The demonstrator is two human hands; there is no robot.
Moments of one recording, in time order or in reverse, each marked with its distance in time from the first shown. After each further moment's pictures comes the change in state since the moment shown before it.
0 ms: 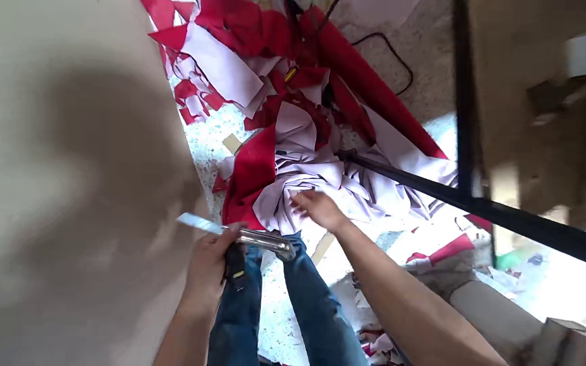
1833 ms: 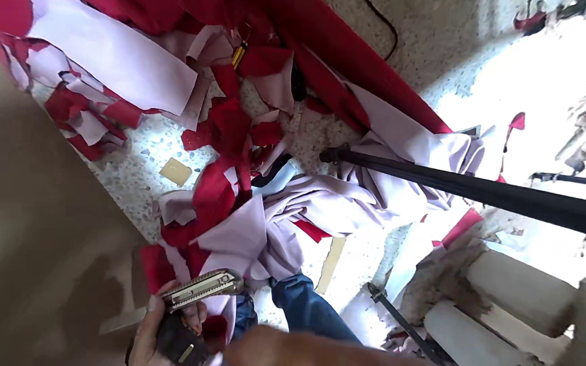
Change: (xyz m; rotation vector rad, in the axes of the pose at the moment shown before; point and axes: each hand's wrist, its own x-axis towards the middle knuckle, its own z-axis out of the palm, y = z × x) left_hand 0.136 -0.087 -0.024 -0.452 -0.198 0.179; right_hand 0.027 0.070 0.148 -0.291 -0.563 -0.228
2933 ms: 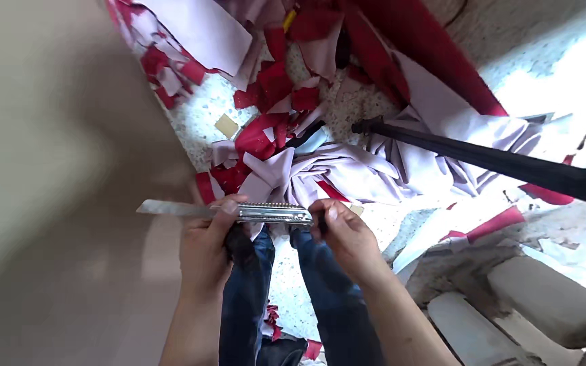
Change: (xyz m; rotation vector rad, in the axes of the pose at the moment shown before) left_hand -0.054 0.080 0.107 0.412 -0.029 0.115; right_hand -0.119 -0.049 -0.070 1.011 0.798 -0.226
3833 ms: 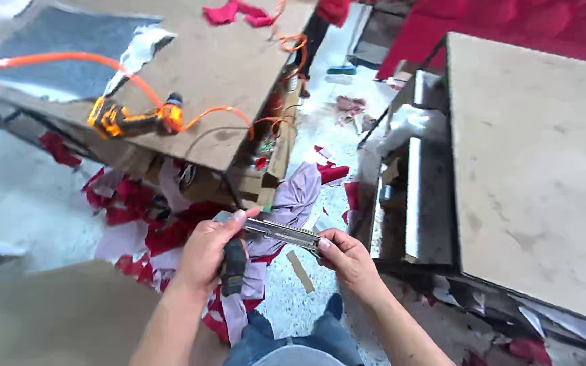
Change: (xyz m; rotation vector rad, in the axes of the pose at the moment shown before) left_hand -0.561 0.305 0.352 0.646 -0.991 0.112; right_hand -0.705 -0.165 -0.015 0.197 0.574 -0.905
